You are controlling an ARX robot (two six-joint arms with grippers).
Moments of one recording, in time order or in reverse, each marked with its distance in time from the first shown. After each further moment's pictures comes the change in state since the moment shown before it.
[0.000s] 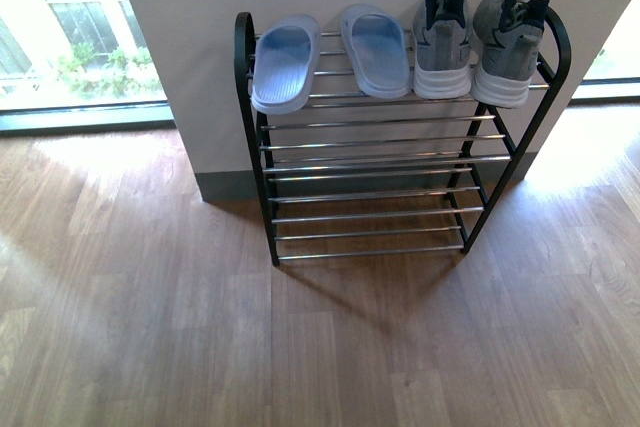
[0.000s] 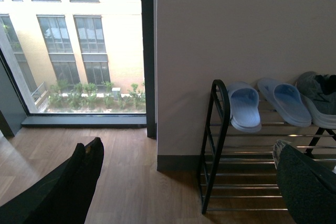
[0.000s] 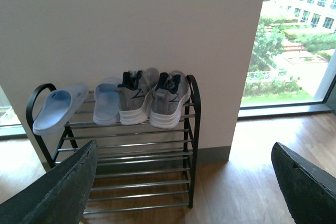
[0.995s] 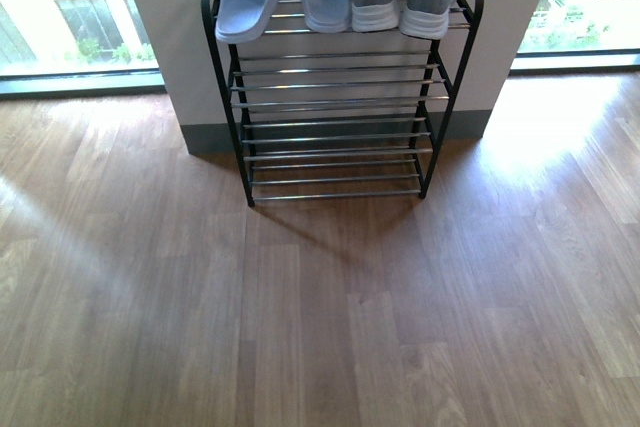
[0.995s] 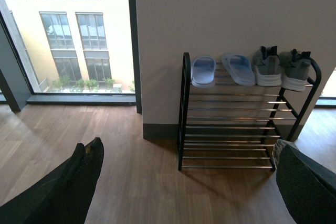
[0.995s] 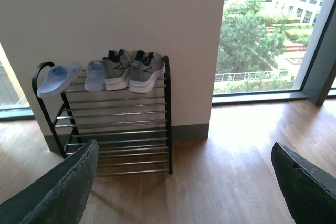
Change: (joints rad) left arm 0.000 0.000 0.000 0.000 0.000 0.000; right arm 0.000 0.000 0.000 -0.001 -0.002 0.000
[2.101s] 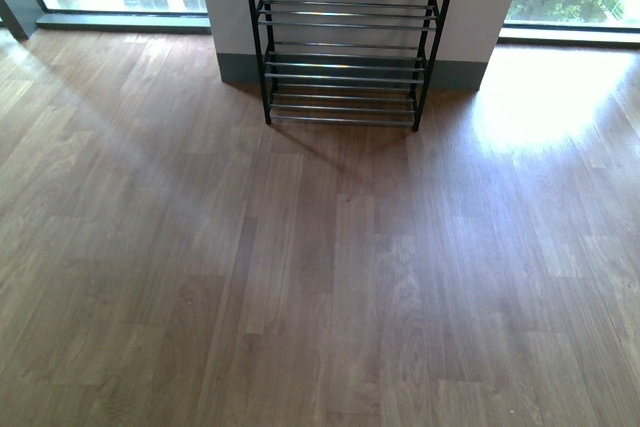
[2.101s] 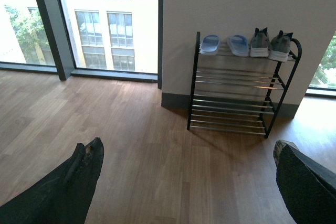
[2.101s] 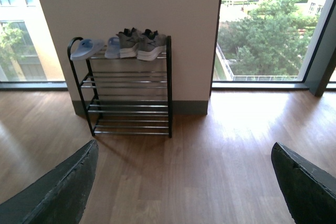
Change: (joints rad) left arm 0.003 0.000 0.000 0.000 0.000 0.000; right arm 0.000 -0.002 0.000 0.000 0.002 0.000
